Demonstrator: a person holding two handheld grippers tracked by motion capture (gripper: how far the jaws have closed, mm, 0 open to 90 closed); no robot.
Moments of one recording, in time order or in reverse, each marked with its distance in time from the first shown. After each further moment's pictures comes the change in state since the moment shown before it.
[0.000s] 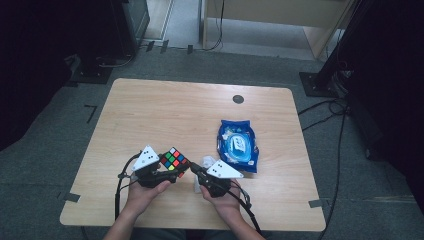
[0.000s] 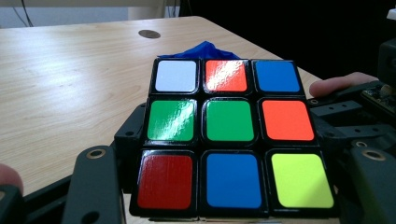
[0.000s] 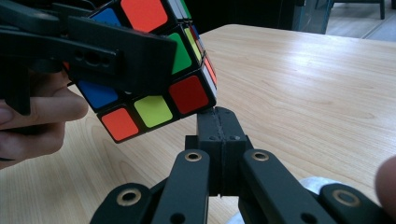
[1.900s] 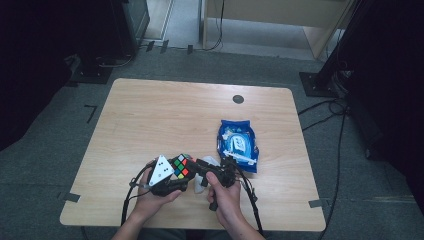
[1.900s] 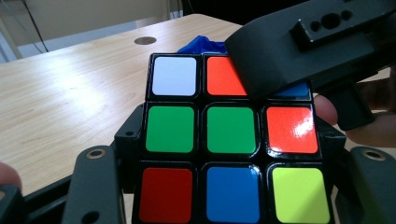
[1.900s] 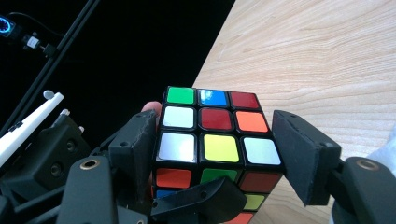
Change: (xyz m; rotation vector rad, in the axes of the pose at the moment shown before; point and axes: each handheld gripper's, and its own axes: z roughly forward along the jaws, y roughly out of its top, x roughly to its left) left arm -0.029 -0.015 0.018 -0.006 0.063 0.179; right arm -0.020 0.024 -0.007 0.053 0.197 0.744
